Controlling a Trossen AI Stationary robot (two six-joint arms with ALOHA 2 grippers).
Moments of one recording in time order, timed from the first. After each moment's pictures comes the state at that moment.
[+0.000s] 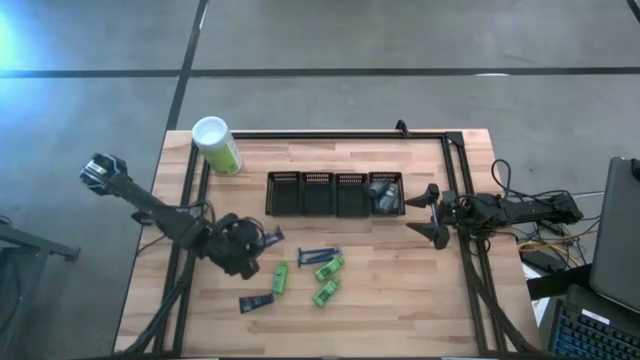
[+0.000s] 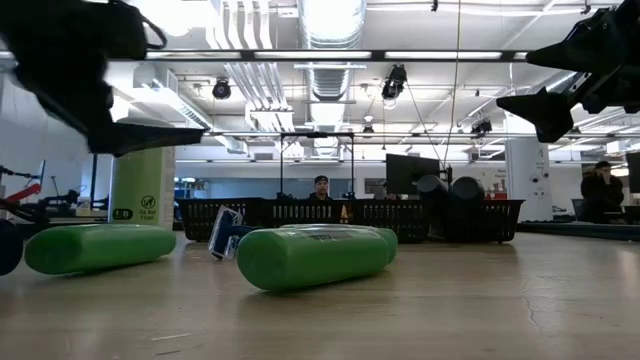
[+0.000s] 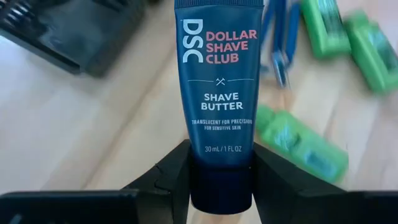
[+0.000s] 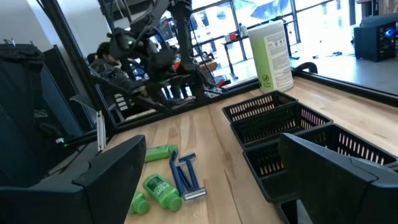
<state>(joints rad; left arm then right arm) -0.53 1.13 0.72 -0.68 -0.44 -0.99 0.14 0.03 0.01 0.04 0.18 0.34</state>
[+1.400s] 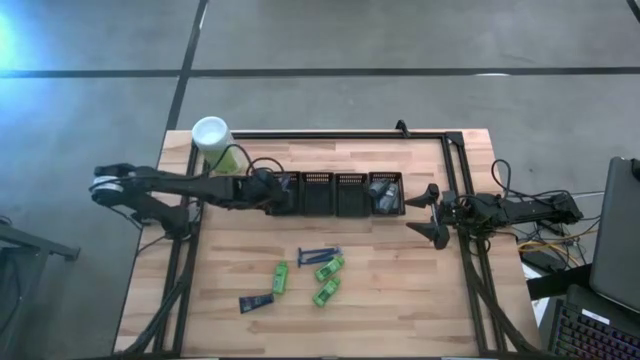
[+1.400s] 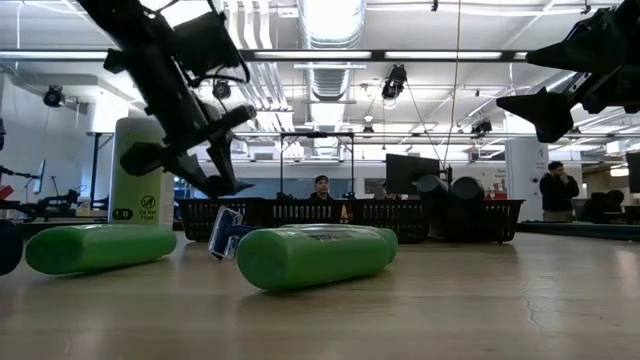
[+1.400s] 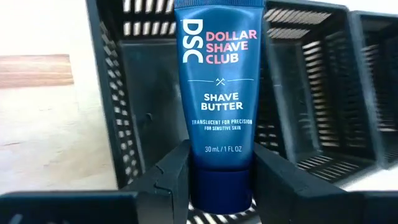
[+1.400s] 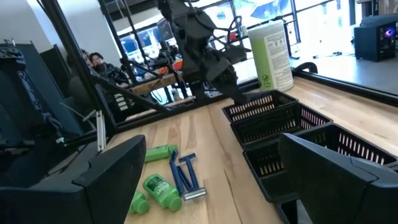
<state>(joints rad) 0.14 1.33 0.72 -0.35 -0.30 -1.26 0.14 0.03 0.01 0.04 0.18 0.34</state>
